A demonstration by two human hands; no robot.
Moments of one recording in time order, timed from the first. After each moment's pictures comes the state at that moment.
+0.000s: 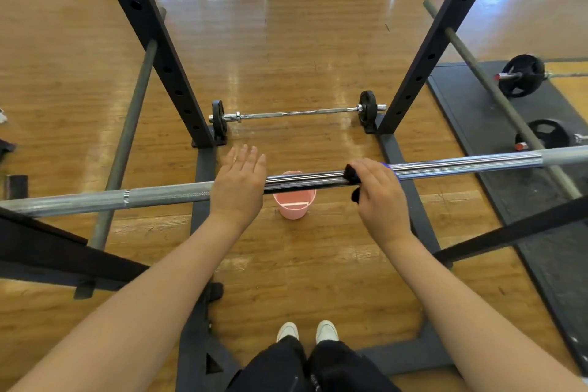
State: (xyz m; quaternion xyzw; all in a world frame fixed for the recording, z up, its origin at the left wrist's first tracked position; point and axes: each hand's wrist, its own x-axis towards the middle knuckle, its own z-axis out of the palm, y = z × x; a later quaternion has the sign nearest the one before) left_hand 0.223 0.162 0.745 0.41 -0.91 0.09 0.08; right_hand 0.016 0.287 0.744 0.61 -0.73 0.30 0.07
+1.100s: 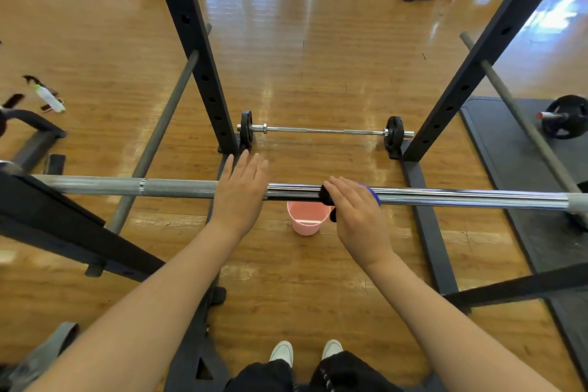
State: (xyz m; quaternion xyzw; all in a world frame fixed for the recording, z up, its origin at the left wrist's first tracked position) left_hand 0.225 0.174 0.746 0.47 -0.87 0.12 0.11; right_hand 0.026 0.272 0.732 0.72 -0.62 0.30 0.09
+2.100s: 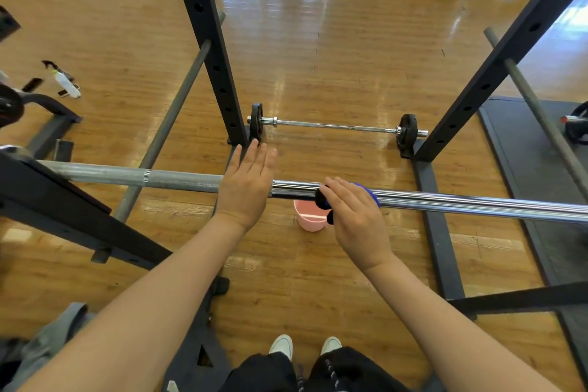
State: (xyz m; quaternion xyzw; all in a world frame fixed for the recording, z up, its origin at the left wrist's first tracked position) left_hand 0.222 0.169 0.746 0.45 -0.88 0.16 0.10; right_hand 0.031 0.263 0.724 0.74 -0.57 0.35 0.11
